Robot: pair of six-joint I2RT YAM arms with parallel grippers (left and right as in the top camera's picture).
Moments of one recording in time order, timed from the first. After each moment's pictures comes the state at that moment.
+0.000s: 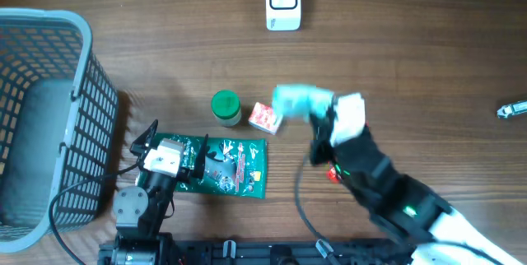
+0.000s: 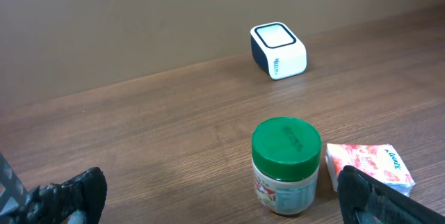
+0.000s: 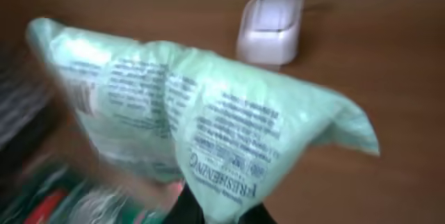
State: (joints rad) left arm -0.05 0.08 0.01 -0.06 0.21 0.16; right arm 0.84 0.94 0.66 -0.12 0.54 0.37
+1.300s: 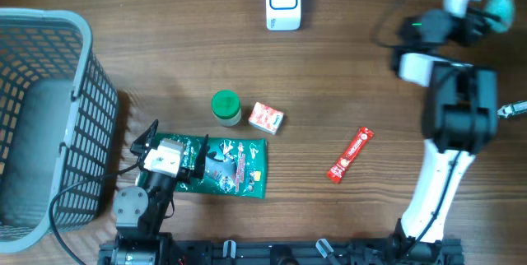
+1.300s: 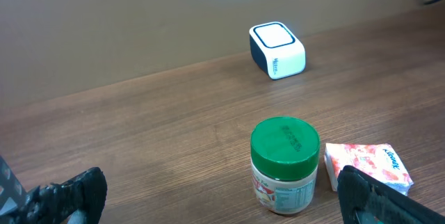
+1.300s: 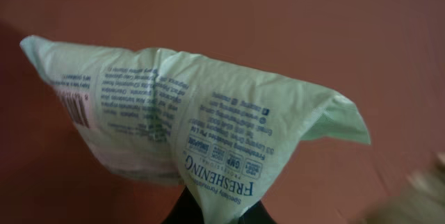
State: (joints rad) left arm -0.05 0.08 0.01 -0.06 0.21 0.16; right arm -0.14 2.34 1.38 1.42 1.42 -1.18
